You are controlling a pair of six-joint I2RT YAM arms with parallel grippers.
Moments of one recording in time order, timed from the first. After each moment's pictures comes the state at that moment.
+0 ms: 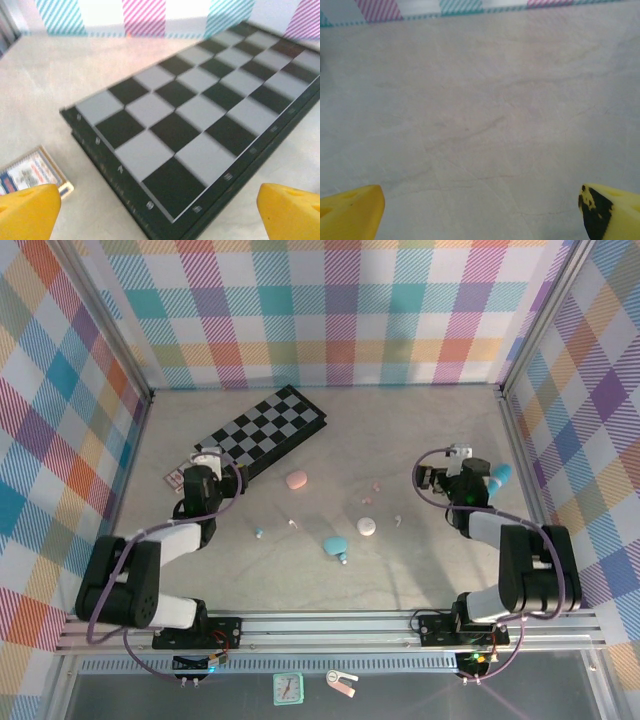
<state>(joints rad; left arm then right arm) -0.14 1.34 0.48 0.49 -0.15 -0.07 0.00 1.40 0.50 0.44 -0.13 0.05</state>
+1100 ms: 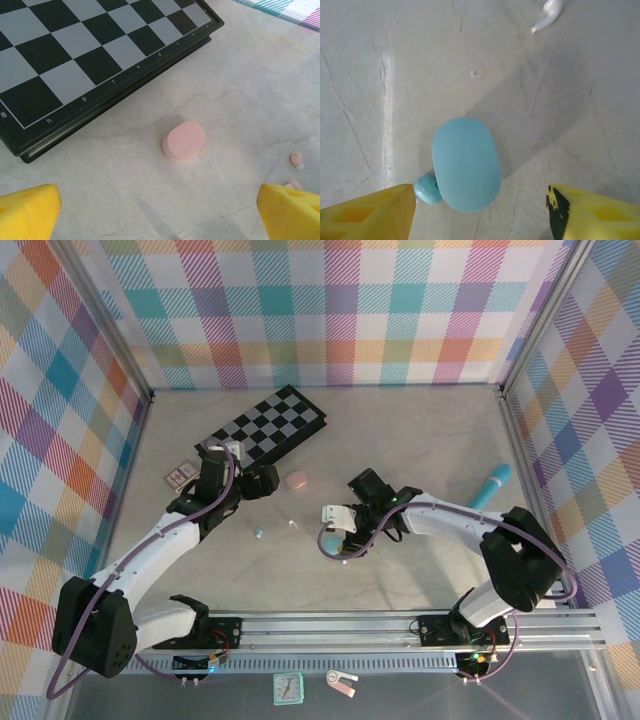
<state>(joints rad) -0.36 1.15 0.74 -0.24 -0.02 -0.48 0.75 1.54 0.88 -0.47 -0.34 -0.75</state>
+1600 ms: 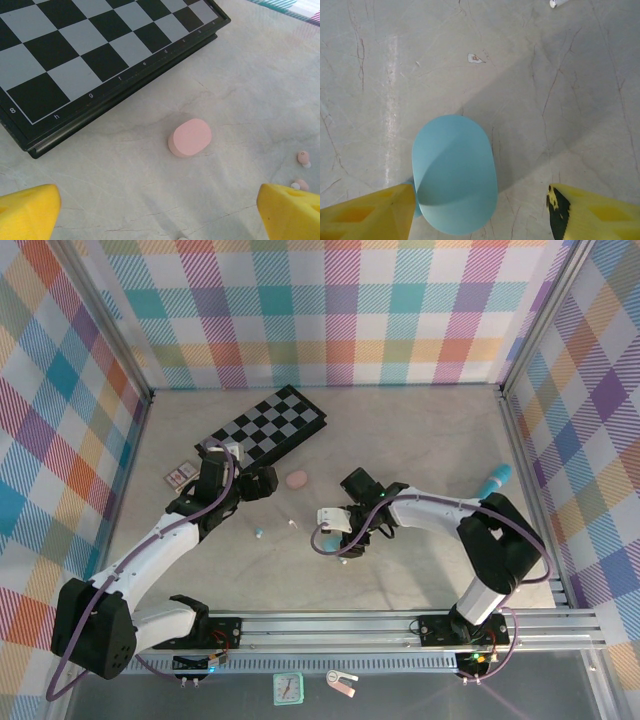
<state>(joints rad) -0.36 1.14 0.74 -0.25 -0.04 -0.48 0.76 1.66 0.94 -0.48 -0.34 -0.80</state>
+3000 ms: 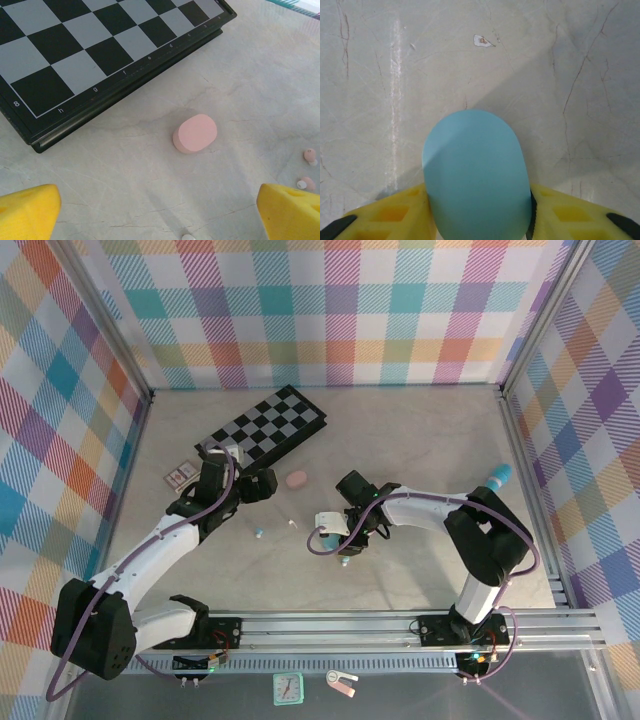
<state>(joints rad) -0.36 1.14 0.72 -0.25 -0.05 -0.48 0.77 1.73 0.96 -0.49 -0.32 -0.82</state>
